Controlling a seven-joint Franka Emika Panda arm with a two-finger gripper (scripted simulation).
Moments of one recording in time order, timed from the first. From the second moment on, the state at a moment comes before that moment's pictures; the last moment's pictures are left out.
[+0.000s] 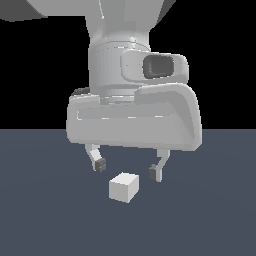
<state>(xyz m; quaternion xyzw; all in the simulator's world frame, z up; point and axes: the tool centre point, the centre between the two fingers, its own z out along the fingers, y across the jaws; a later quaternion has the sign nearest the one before) -0.106 0.005 0.038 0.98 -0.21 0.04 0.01</state>
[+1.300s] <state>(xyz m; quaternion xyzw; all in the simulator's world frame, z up) -0.105 0.003 0.014 0.98 -0.21 0.04 0.01</state>
